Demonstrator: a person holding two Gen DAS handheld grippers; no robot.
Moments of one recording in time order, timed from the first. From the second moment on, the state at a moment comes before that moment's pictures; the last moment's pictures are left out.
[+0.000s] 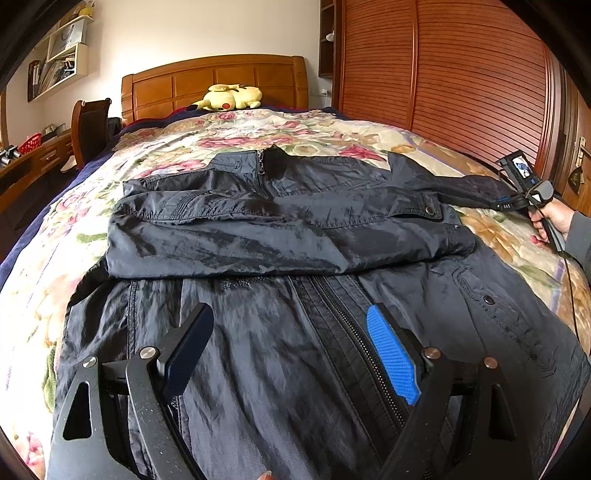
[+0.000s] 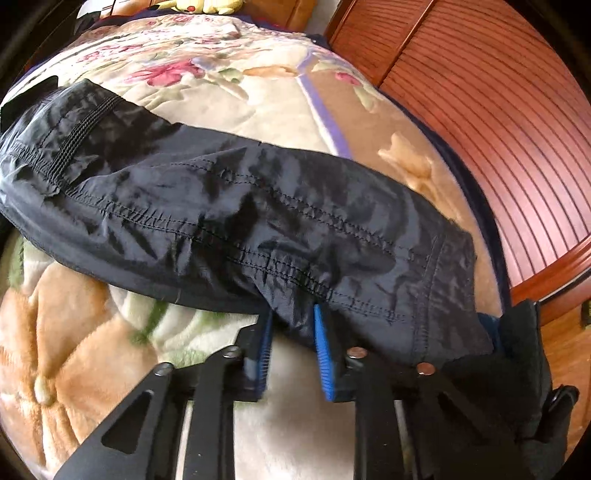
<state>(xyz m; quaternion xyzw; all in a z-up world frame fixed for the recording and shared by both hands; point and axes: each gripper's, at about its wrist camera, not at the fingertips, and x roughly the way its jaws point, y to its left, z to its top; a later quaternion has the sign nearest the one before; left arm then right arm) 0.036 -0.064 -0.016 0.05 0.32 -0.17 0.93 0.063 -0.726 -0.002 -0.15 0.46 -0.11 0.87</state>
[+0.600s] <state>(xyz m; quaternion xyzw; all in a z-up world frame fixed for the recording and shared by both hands) 0.027 -0.057 -0.007 0.03 0.30 -0.17 0.94 0.015 -0.656 0.082 -0.14 0.26 -0.12 0.95</state>
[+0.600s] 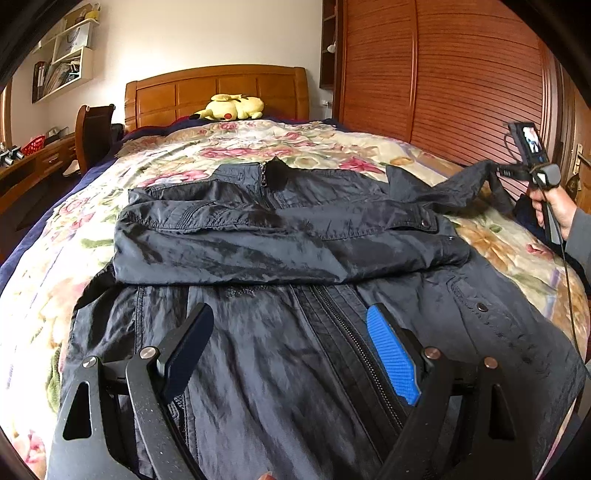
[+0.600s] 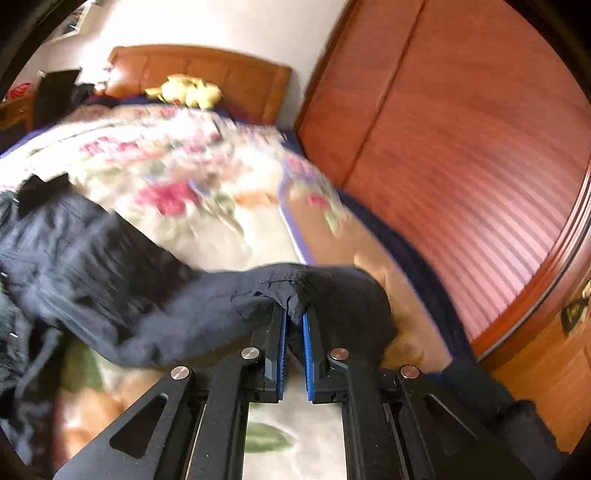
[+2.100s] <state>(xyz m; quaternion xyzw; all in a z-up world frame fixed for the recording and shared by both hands) -0.001 0.040 0.017 0.02 0.27 -0.13 0.95 -0.042 -0.364 0.057 -0.12 0.36 0.17 0.91</state>
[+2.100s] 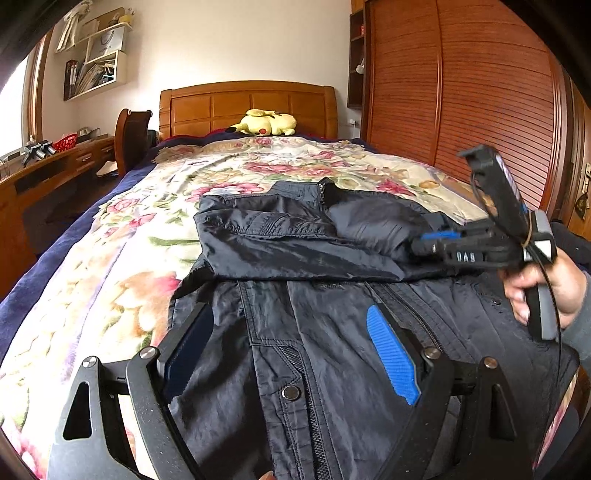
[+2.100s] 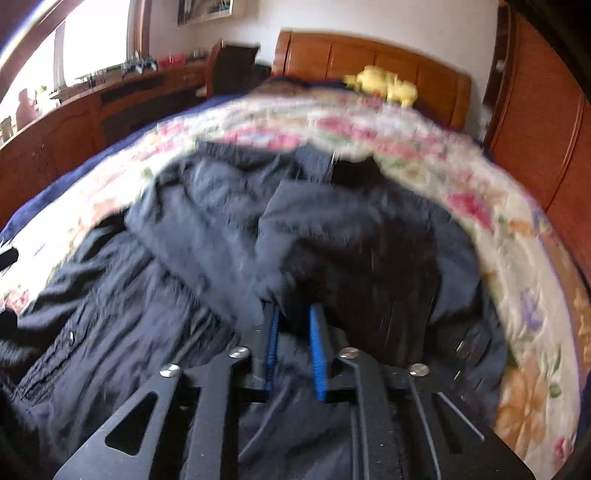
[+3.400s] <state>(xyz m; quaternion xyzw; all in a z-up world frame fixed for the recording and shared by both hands) 0.008 0.033 0.005 0.03 0.30 -0.13 0.95 0.040 -0.401 0.063 -0.07 0.38 0.16 0.91</state>
